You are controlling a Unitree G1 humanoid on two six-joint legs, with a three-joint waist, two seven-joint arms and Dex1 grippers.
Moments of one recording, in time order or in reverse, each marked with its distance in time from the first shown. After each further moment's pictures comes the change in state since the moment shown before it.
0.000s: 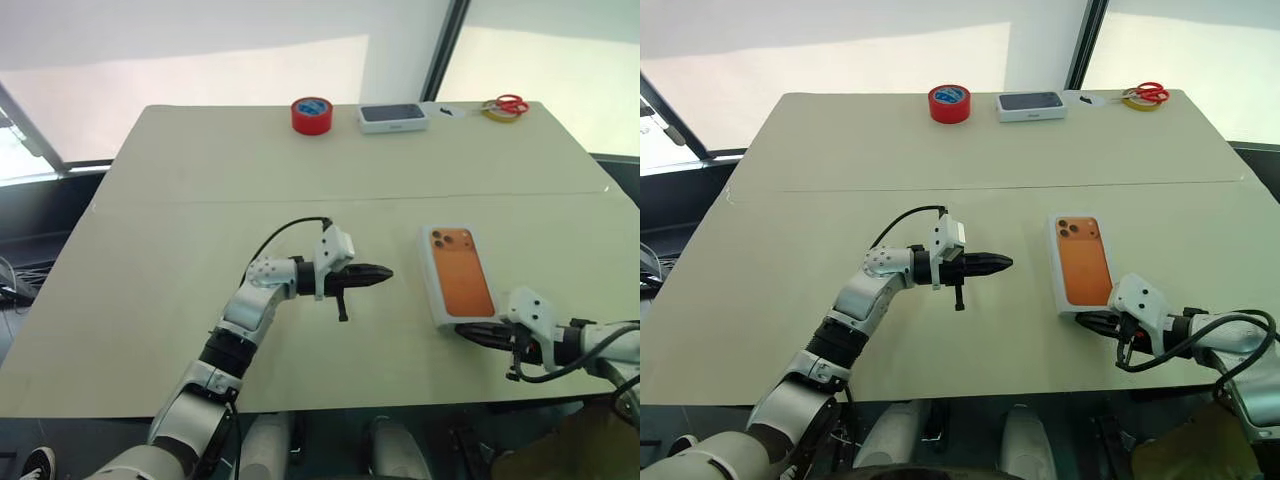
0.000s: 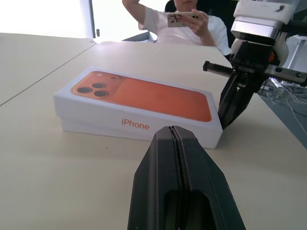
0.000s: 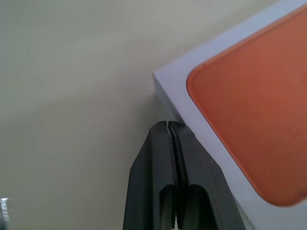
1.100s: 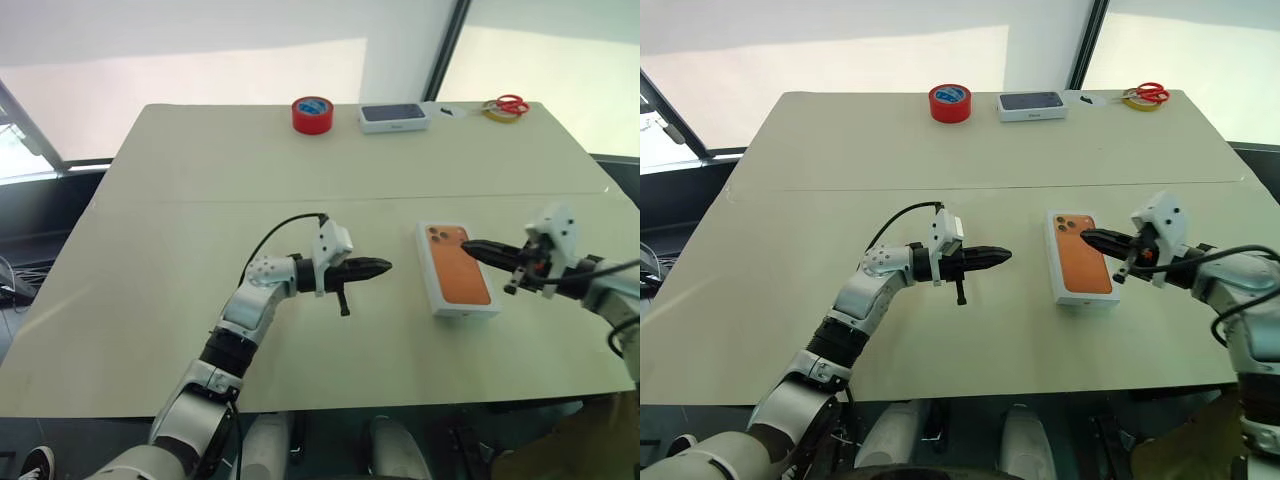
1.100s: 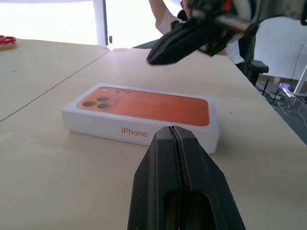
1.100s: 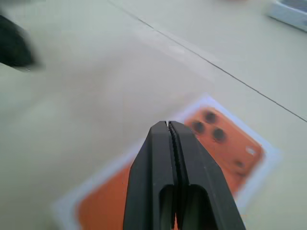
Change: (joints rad) left arm -0.009 -0.003 0.016 0.001 -0.020 -0.005 0.053; right arm -0.371 0.076 0.024 0.183 0.036 0.120 -0.214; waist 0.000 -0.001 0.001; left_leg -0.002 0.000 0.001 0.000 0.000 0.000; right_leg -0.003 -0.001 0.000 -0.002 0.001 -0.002
